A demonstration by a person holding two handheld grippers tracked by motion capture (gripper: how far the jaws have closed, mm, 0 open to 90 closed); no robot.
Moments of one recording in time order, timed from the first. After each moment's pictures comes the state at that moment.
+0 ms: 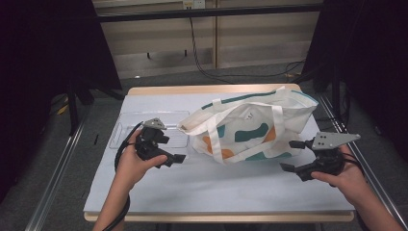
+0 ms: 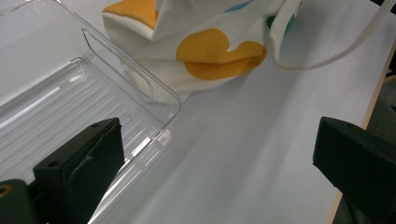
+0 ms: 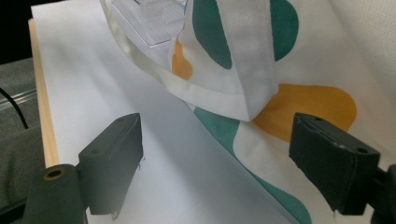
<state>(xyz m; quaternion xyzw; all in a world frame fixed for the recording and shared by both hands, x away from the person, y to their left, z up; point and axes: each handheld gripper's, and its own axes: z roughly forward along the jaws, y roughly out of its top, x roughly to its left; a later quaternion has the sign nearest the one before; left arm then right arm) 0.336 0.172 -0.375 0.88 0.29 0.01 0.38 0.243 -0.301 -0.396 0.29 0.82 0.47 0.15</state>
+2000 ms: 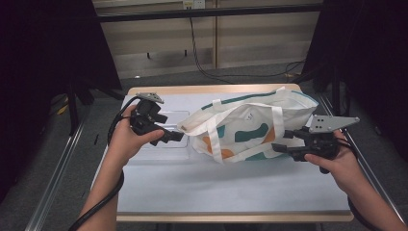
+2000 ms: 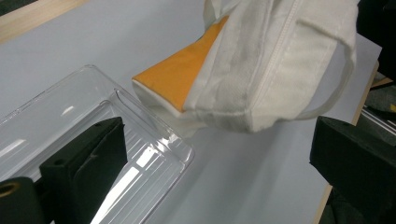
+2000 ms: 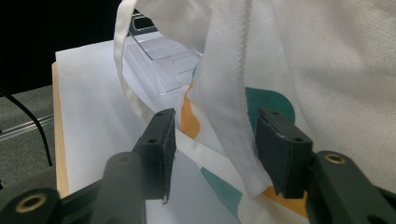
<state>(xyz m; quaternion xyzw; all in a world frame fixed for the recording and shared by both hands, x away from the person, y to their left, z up) 0.367 0.166 -0.312 0.88 0.28 0.01 0.38 0.262 -0.281 -0.359 0.27 0.80 0.51 0.15</state>
